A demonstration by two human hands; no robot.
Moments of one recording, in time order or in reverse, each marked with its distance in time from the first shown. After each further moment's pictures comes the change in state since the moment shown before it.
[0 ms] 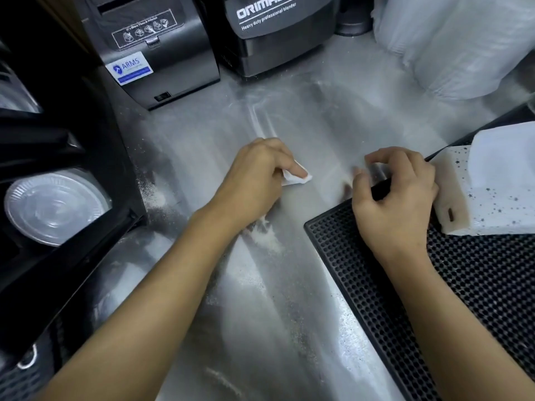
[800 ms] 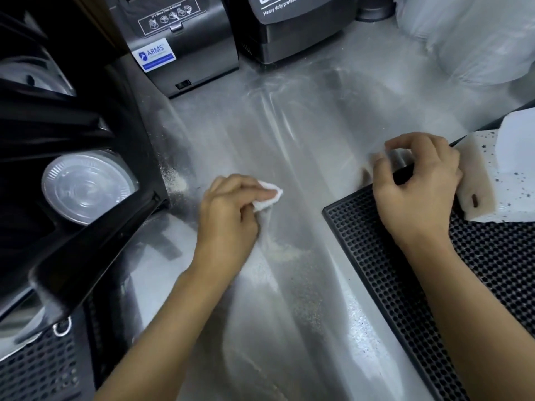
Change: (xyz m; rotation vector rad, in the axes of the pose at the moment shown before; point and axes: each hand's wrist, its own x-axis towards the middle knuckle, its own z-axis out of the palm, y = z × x) left_hand -0.090 -0.015 -0.006 0.090 0.299 -0.174; right_hand 0.001 -0.003 -0.002 -0.011 -0.023 0.017
